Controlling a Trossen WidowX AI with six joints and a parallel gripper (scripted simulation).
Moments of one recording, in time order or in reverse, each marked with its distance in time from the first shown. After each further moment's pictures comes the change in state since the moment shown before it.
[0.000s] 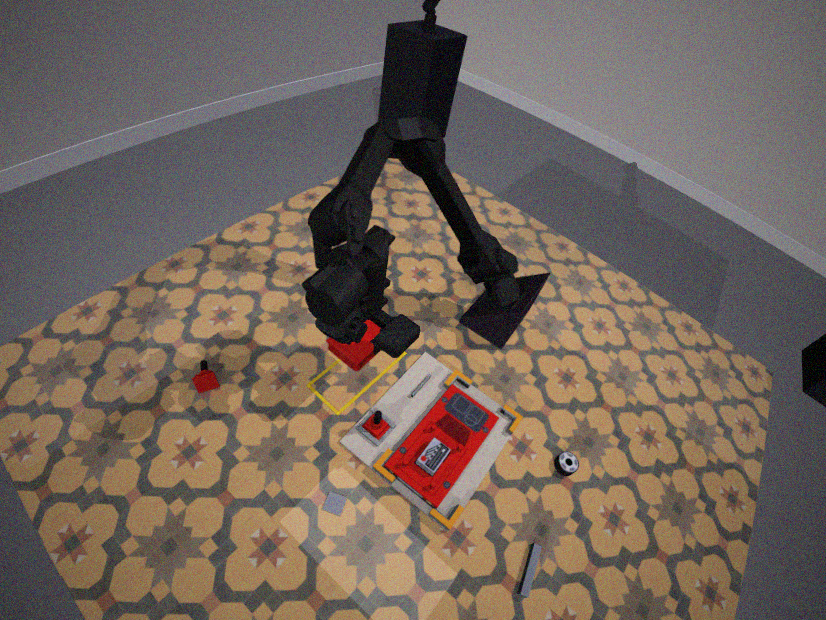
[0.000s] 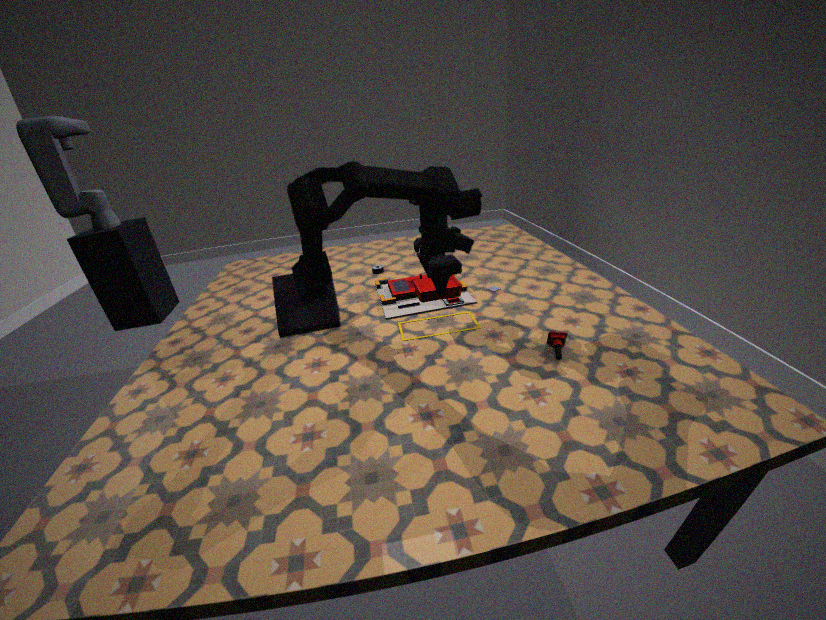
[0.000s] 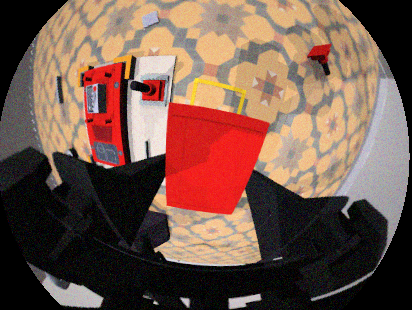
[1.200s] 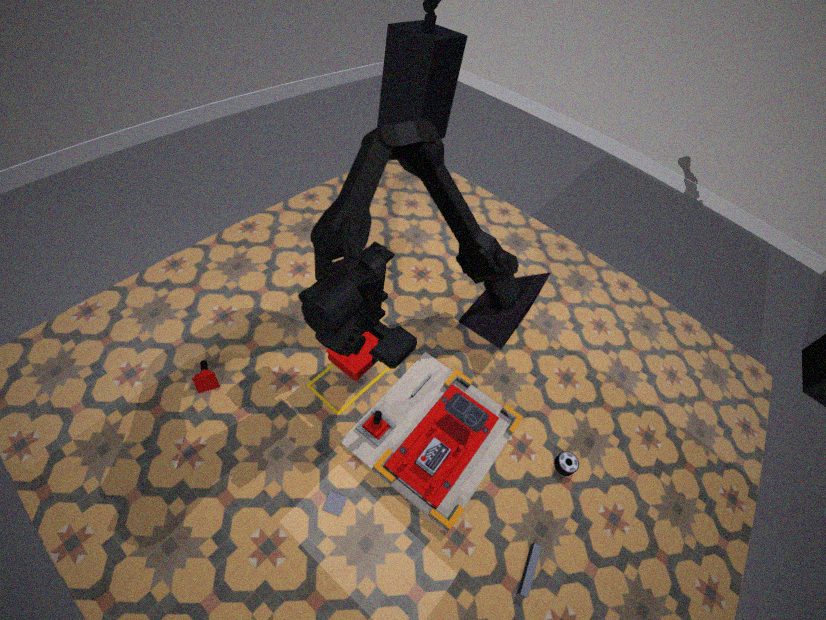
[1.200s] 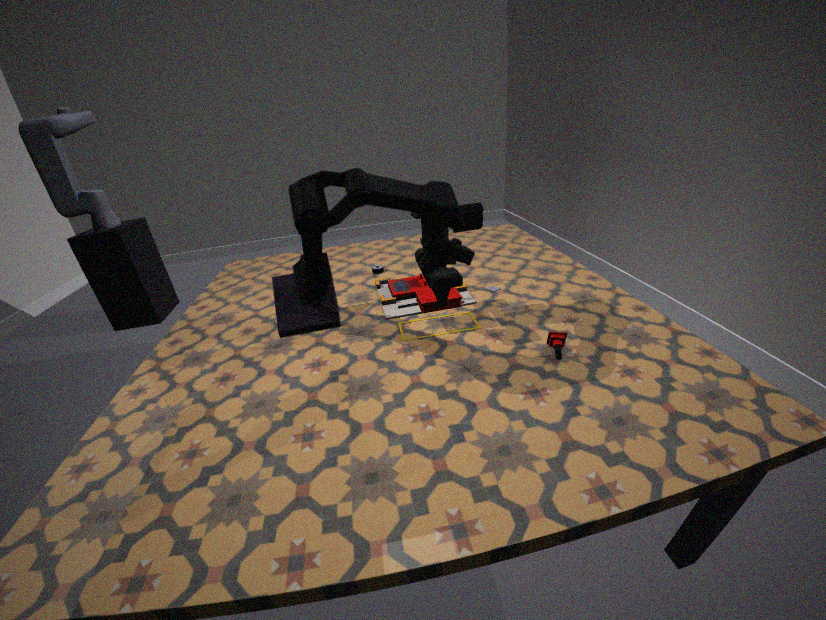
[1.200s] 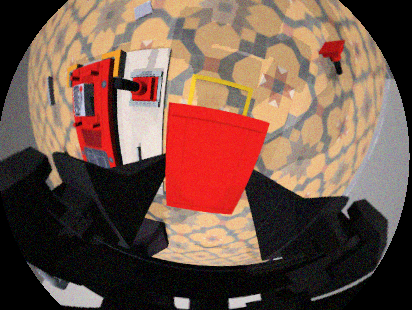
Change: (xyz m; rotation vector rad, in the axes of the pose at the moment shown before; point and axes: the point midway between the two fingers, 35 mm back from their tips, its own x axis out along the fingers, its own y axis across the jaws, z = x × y) arm 0.028 0.000 0.002 0.000 -0.001 0.001
